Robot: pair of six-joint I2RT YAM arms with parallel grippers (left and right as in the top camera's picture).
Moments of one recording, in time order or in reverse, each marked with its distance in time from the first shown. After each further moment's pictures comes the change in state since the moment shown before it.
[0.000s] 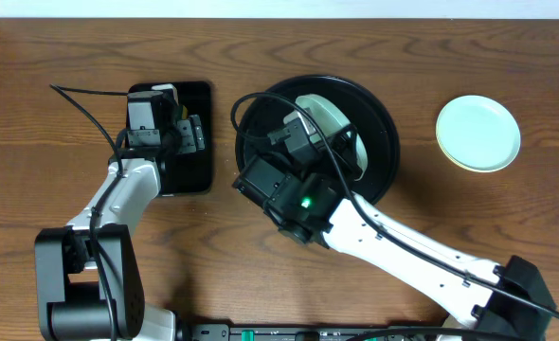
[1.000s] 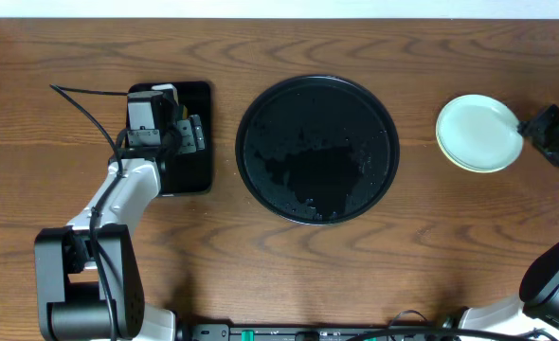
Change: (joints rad) left arm 0.000 0.000 0.000 0.000 0.000 0.000; right arm -1.495 0.068 -0.004 0.188 -1.546 0.021
